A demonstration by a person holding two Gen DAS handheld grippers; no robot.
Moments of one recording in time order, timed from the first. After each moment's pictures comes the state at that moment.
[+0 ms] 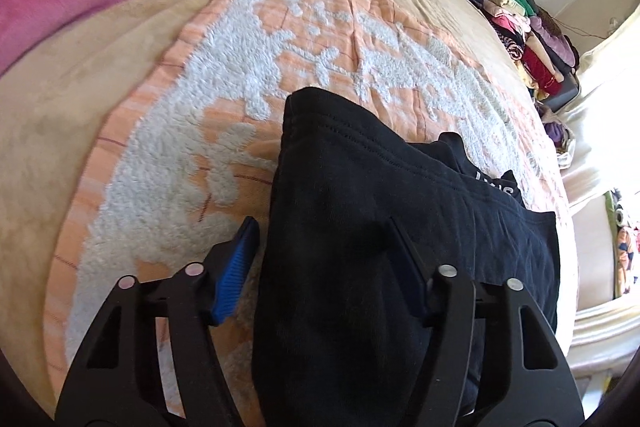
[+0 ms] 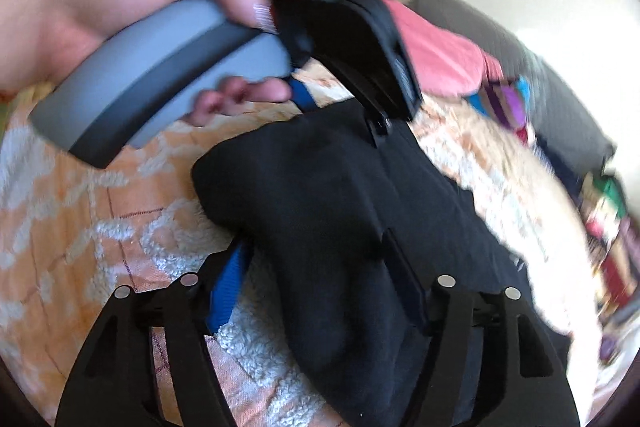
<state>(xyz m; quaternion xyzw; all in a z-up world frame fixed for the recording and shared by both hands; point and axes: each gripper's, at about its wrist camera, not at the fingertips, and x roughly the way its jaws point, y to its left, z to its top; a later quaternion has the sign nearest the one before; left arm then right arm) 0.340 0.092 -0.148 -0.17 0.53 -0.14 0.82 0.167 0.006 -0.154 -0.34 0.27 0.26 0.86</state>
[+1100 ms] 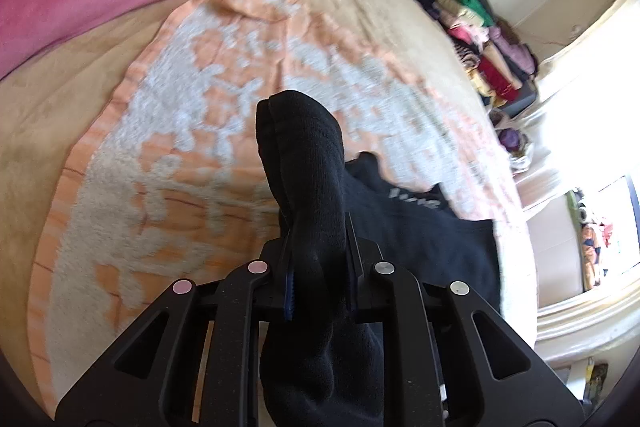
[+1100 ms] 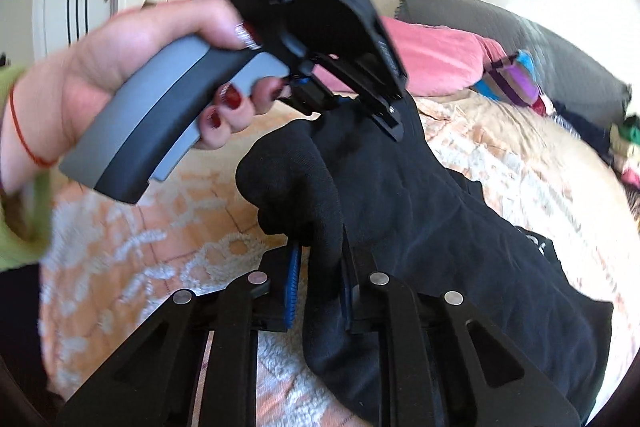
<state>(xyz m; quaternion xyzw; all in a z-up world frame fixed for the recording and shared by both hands) 0.330 0.070 -0.096 -0.20 0.49 -0.21 0.82 0.177 -0.046 -0.105 -0.14 0.29 0.30 0.89</state>
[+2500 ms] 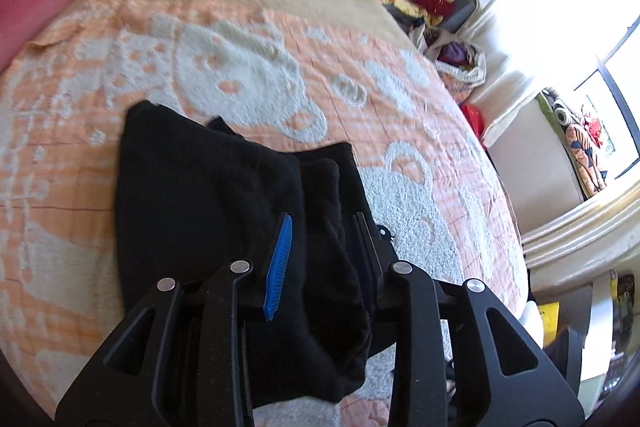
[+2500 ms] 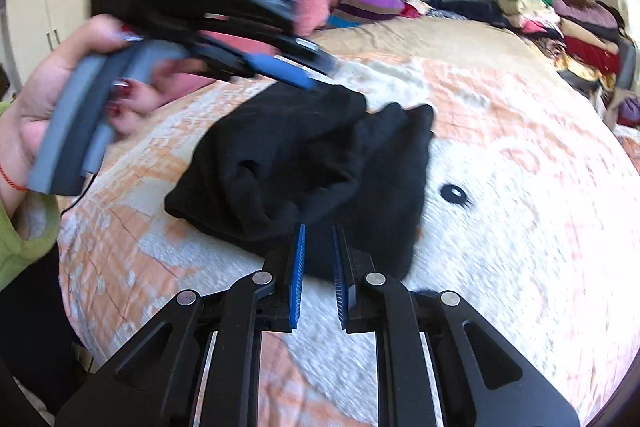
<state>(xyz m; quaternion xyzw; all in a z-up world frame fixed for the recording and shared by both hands) 0.260 -0.151 -0.051 -0.08 0.50 -0.32 0.80 0.092 -0.292 -0.102 0.03 0.36 0.14 0.92</state>
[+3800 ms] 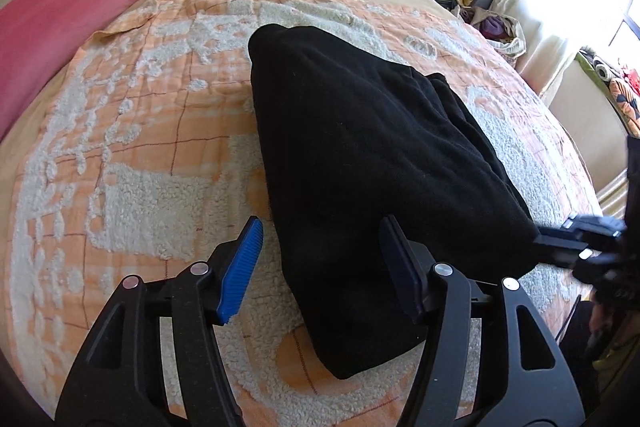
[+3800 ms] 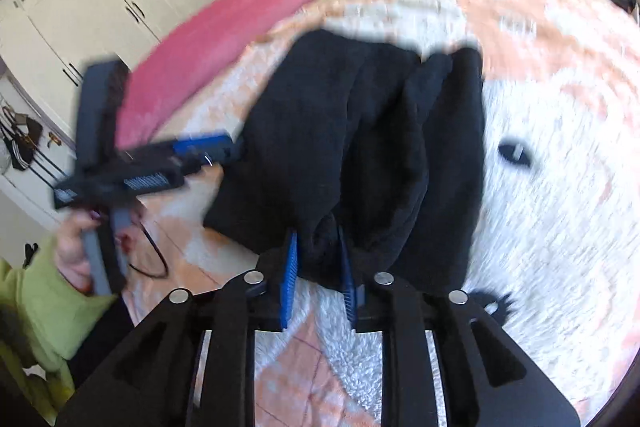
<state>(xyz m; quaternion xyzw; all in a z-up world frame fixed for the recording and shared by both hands) 0.220 -0.081 -0.111 0.02 0.48 -0.26 0.84 0.150 -0.299 -0.092 0.13 0.44 0.21 0.86</state>
